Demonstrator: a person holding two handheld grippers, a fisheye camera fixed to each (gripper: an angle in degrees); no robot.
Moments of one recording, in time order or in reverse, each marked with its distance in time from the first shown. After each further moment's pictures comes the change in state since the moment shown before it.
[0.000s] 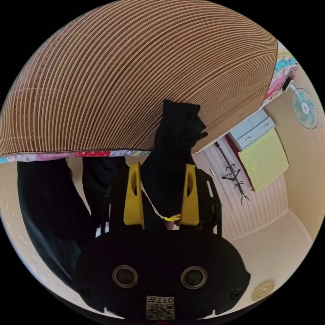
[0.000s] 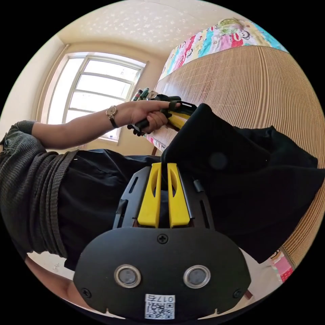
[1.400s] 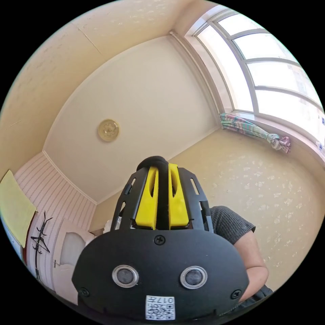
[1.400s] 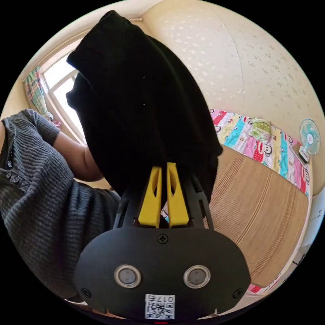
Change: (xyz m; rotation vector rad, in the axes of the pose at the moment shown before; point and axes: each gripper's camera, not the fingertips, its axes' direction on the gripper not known) left arm 0.032 0.646 -0.331 -0.361 1.538 1.874; right arm -0.396 -0.010 0.267 0.341 0.534 -0.388
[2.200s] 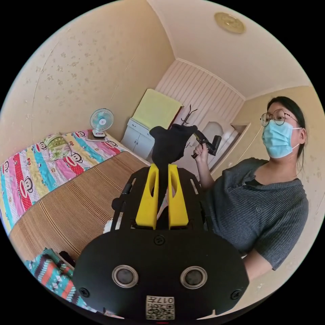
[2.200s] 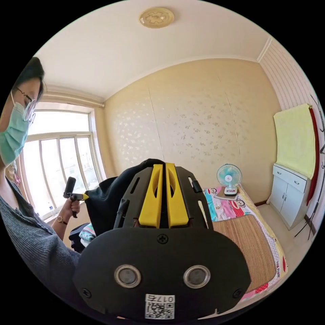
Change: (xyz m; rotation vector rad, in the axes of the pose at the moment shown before) left arm -0.018 0.109 0.152 -0.979 -1.451 -0.154; right arm -0.005 0.010 -0.284 0.830 0.491 0.148
